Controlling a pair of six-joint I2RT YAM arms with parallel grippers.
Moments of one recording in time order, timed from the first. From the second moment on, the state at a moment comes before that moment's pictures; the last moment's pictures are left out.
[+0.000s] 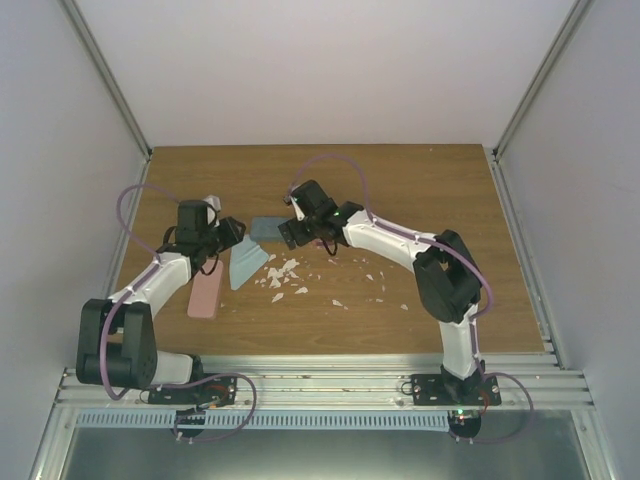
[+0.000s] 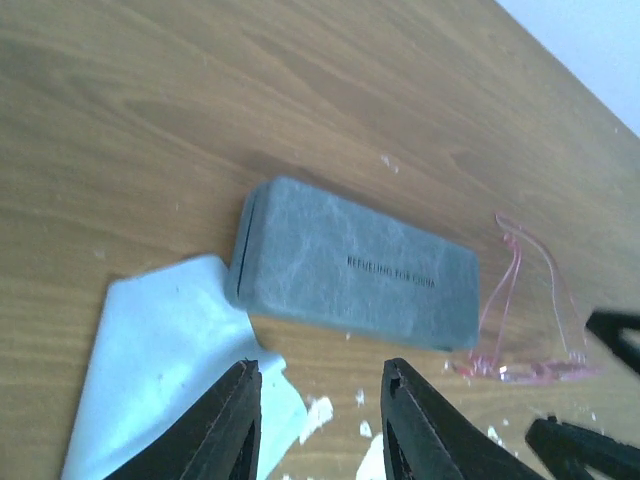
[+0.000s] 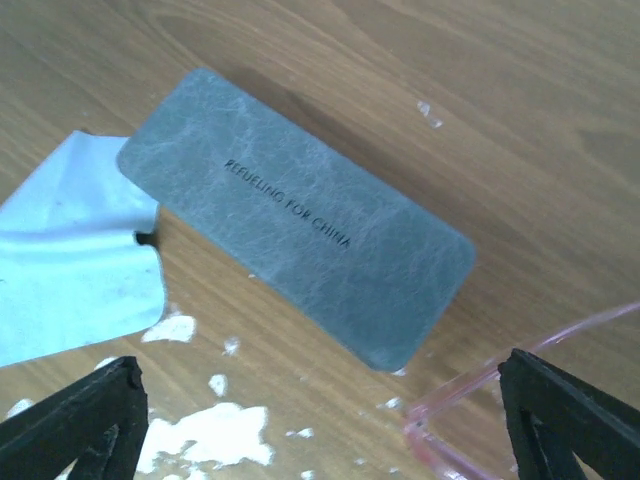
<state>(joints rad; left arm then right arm) -0.07 1.36 0.75 -0.09 0.28 -0.56 0.78 2.00 1.56 -0.42 0.05 0.22</state>
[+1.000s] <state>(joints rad) -0.08 1.26 0.69 -0.19 0.40 -0.54 0.67 2.42 1.99 -0.61 -0.22 -0.50</state>
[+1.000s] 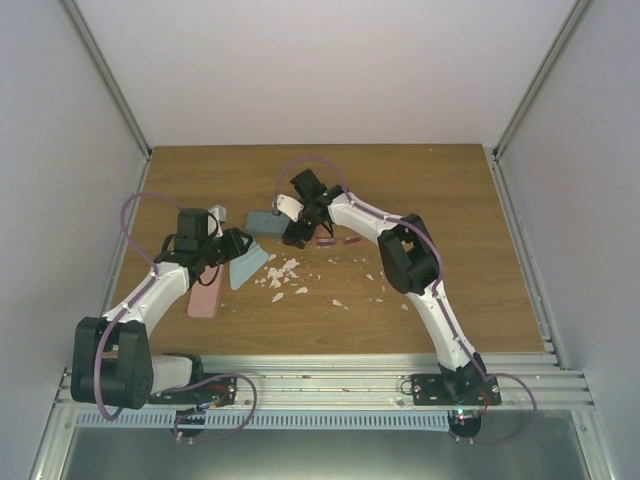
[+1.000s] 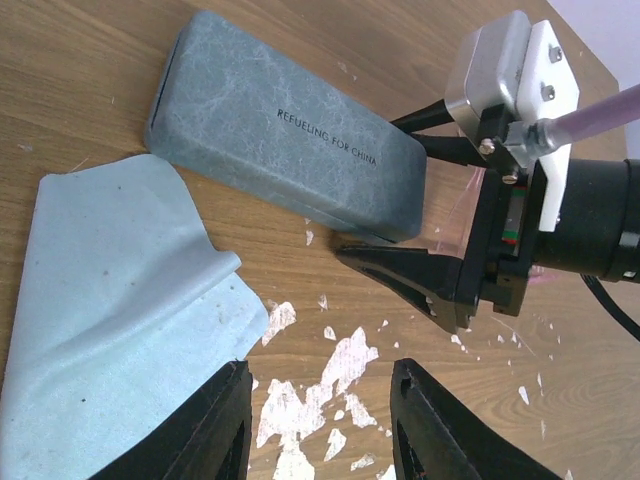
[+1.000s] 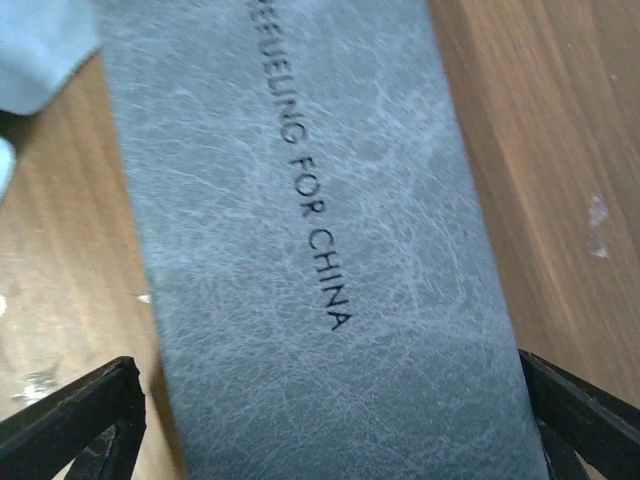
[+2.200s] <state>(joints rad) -0.09 1.29 0.73 -0.21 0.40 -0.53 0.69 2.47 2.09 -0.73 -0.18 -0.47</state>
